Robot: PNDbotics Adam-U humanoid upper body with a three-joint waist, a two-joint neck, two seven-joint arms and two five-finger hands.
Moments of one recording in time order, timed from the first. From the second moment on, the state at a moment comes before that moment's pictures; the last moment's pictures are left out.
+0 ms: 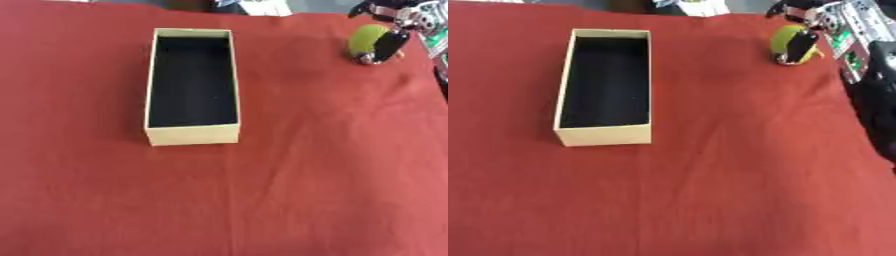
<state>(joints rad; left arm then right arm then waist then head) -0.10 0.21 0.40 -1.99 0.11 -0.33 0.20 -0.89 -0.72 0.07 -1.15 1.03 0.01 0.65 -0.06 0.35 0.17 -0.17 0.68</state>
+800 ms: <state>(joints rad) -0.10 0.20 0.40 -1.99 0.11 -0.33 0.20 -0.91 -0.70 0.00 -1.03 1.12 0.10 0.59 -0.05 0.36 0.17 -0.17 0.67</state>
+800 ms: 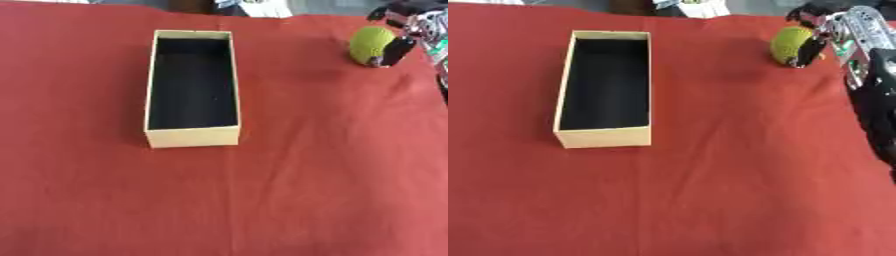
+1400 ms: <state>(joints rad) -0.11 0.20 0.39 -1.99 0.11 -0.33 0.19 -0.97 -0.64 -0.02 -0.93 1.18 0.15 0.56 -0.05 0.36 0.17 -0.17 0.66</state>
